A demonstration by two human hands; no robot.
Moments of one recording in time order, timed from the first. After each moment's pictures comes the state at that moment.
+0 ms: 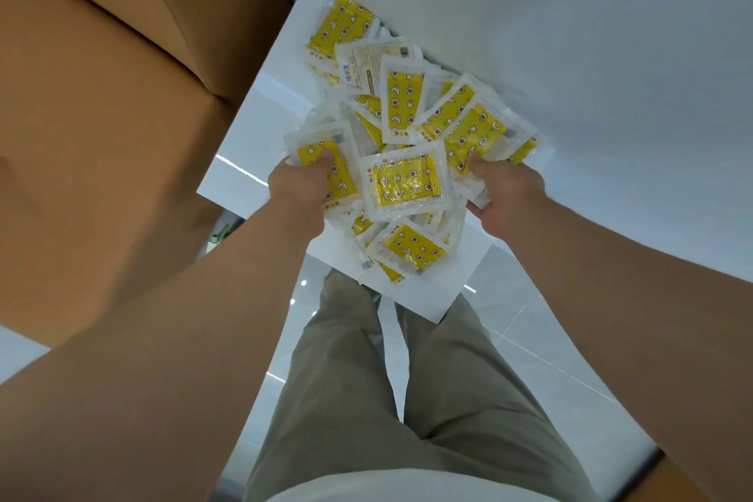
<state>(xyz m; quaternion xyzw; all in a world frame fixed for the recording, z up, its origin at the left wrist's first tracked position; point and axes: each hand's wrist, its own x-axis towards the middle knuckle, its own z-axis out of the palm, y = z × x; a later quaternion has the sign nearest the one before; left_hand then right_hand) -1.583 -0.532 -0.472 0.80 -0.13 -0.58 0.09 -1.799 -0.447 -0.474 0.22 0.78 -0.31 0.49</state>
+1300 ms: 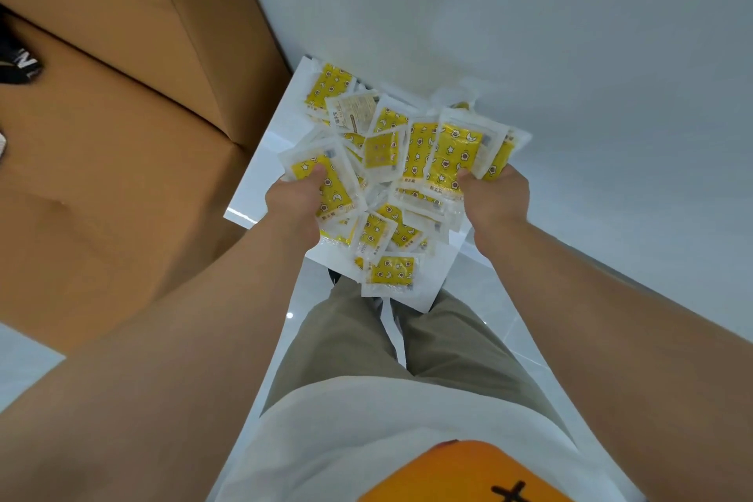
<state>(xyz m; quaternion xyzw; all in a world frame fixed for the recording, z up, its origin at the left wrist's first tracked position) -1.583 -0.521 -0.369 0.77 -0.14 -0.61 0.15 -1.784 -0.416 -0.359 -0.02 0.86 -0.34 0.37</state>
